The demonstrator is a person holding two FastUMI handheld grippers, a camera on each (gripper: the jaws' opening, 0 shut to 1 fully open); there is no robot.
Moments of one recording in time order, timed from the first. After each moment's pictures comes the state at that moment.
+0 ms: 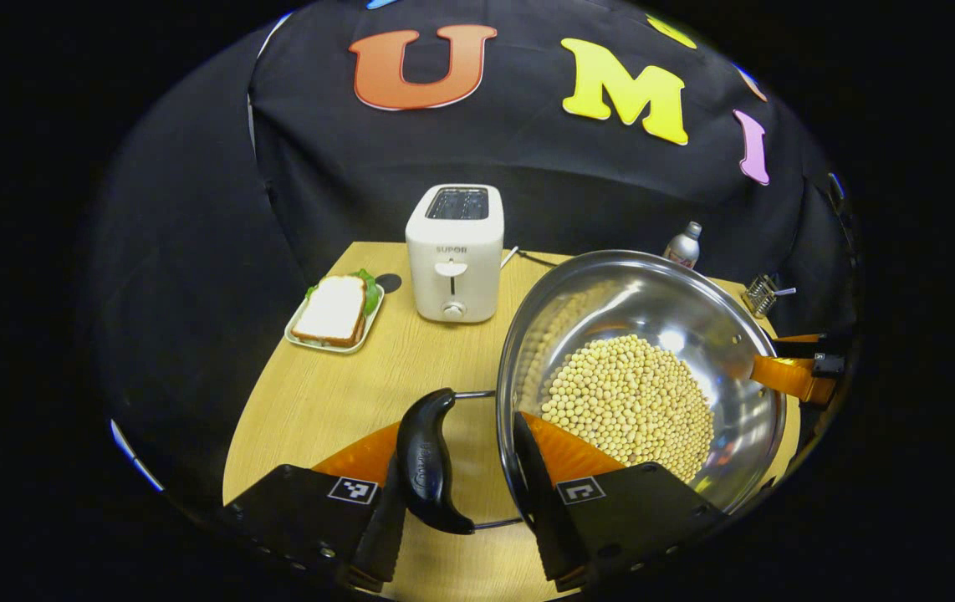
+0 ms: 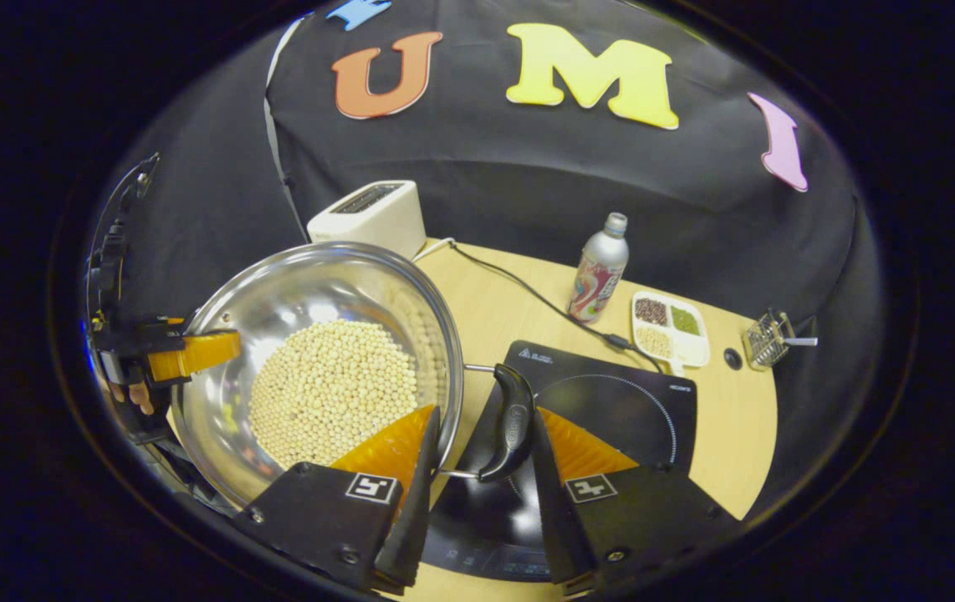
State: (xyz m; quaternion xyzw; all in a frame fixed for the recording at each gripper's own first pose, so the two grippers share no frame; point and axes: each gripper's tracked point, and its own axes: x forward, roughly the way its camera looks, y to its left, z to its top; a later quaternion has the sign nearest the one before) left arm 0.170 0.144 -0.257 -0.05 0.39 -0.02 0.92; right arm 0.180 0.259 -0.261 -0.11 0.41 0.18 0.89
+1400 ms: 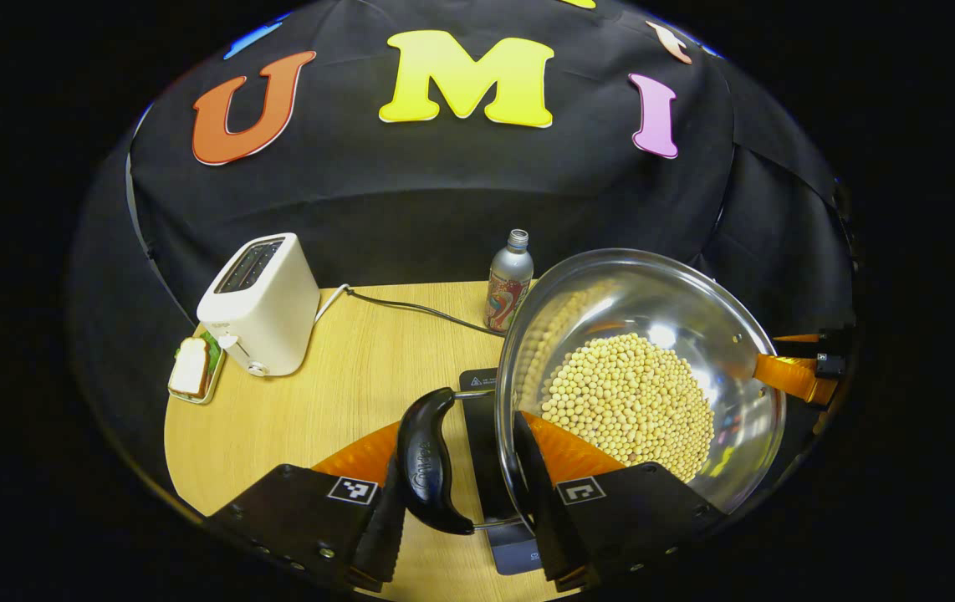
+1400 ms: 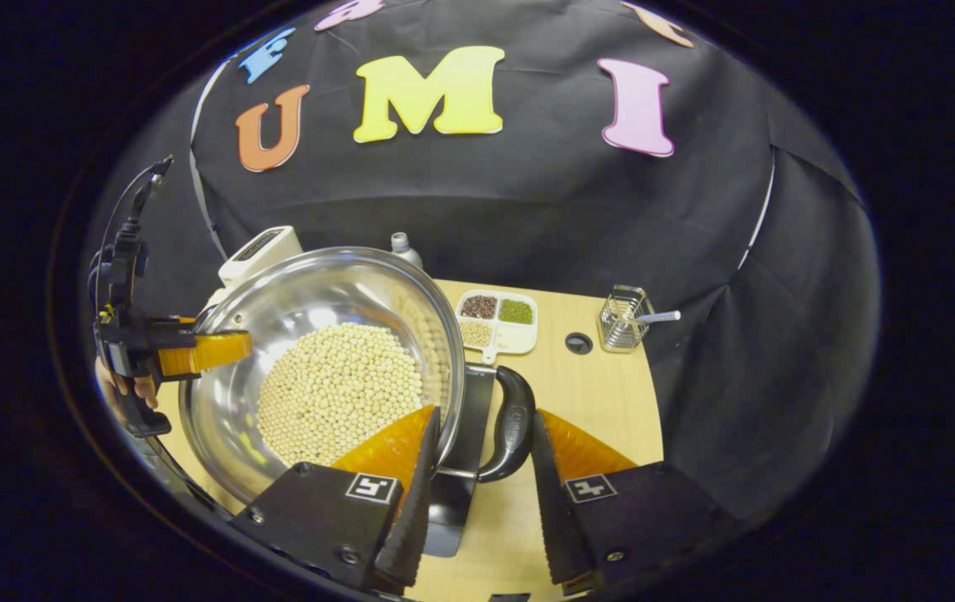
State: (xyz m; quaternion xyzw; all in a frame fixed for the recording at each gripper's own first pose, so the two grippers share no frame) left arm 0.224 -0.106 -0.223 -0.02 0.38 -0.14 0.91; right arm 0.204 0.013 -0.208 -0.07 0.41 0.08 0.91
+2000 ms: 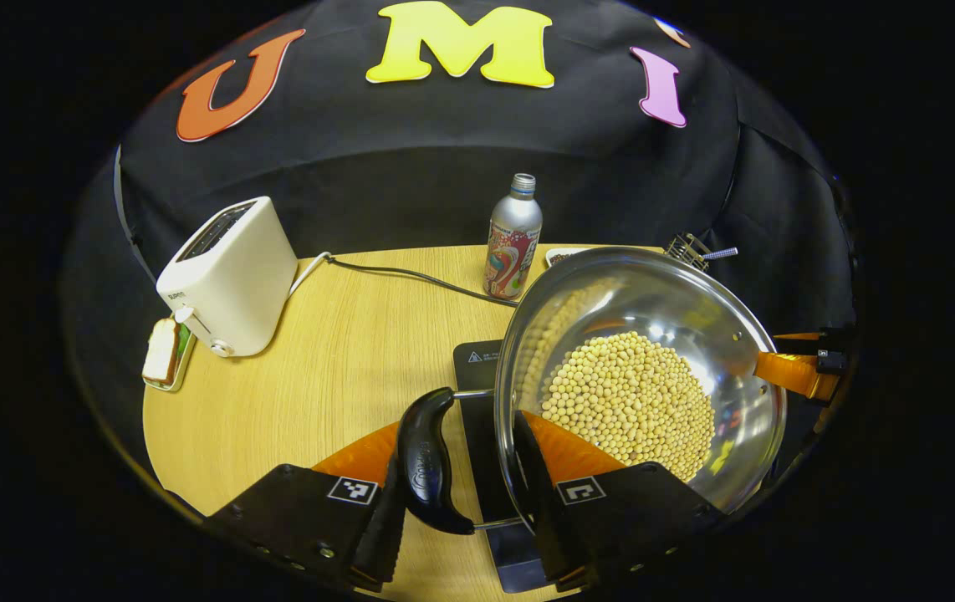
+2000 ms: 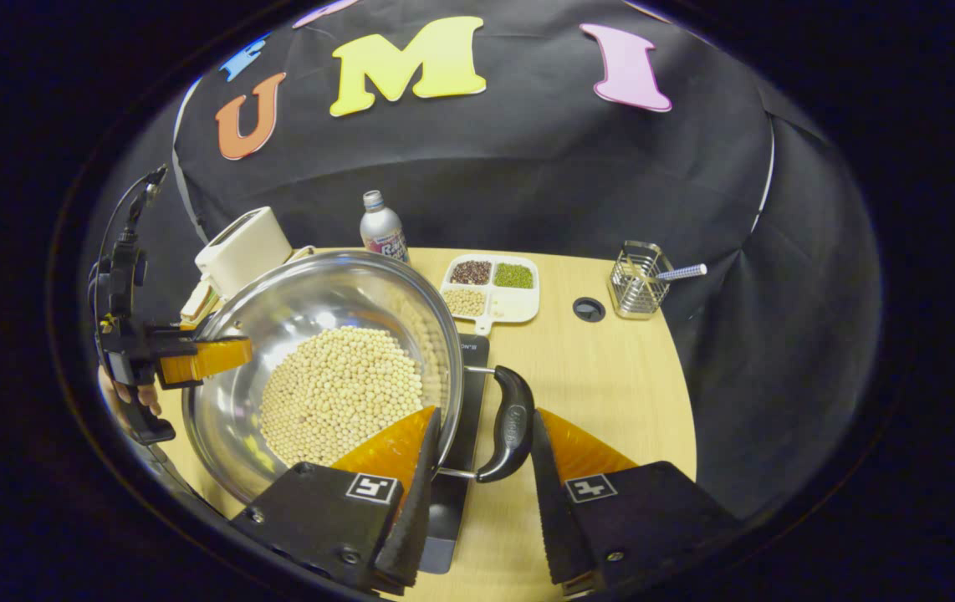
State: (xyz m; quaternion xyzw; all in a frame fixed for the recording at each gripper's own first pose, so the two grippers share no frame) left arm 0.238 -0.124 -0.296 -0.02 0.41 -0.14 0.90; right arm 0.221 0.002 -0.283 -0.05 0.43 0.07 0.90
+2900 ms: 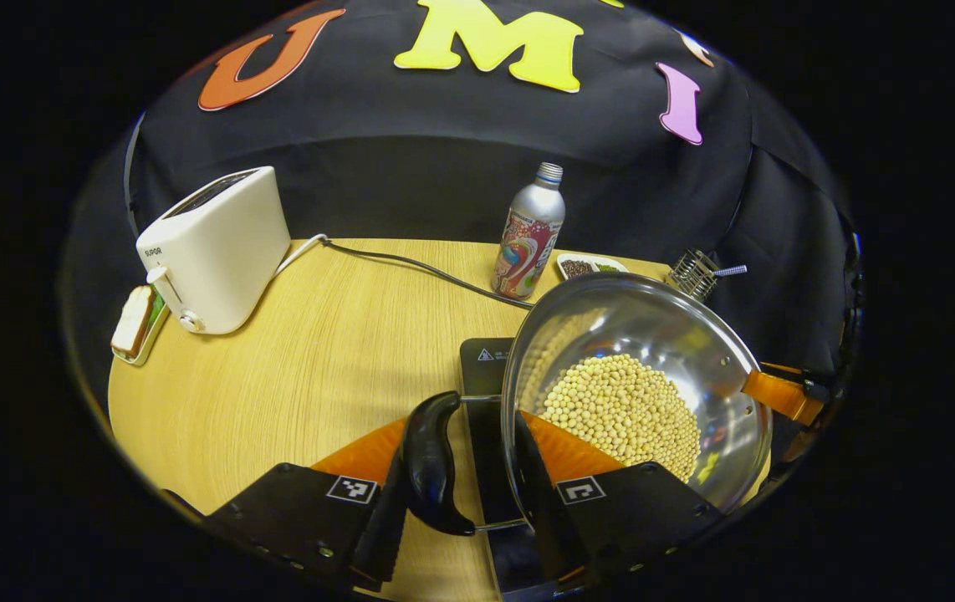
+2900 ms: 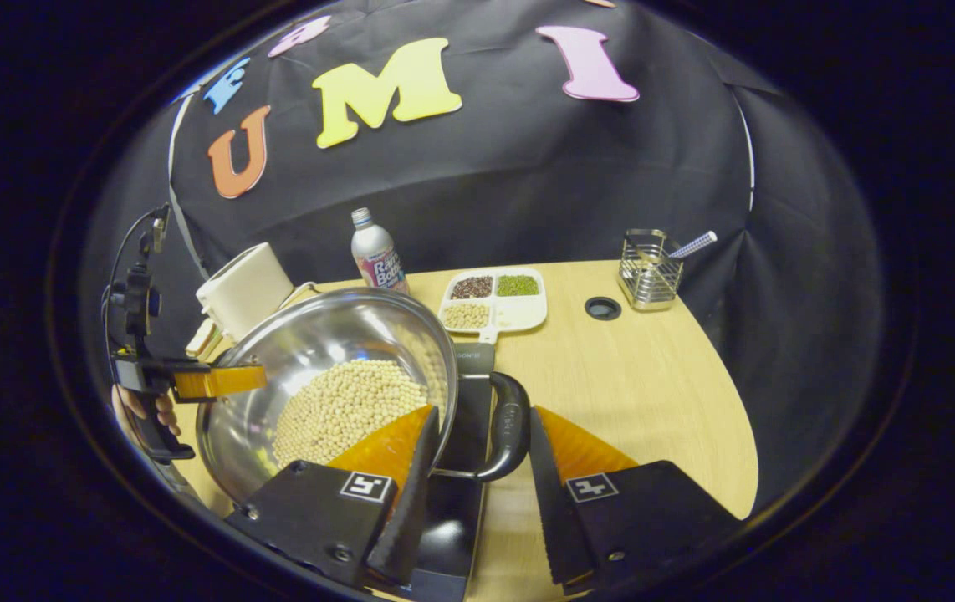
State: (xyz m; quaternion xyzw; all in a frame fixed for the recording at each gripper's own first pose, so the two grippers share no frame) left arm 0.251 -0.125 -0.332 -0.07 0.39 -0.14 0.91; right arm 0.234 0.001 -0.324 0.02 0.36 0.09 0.93
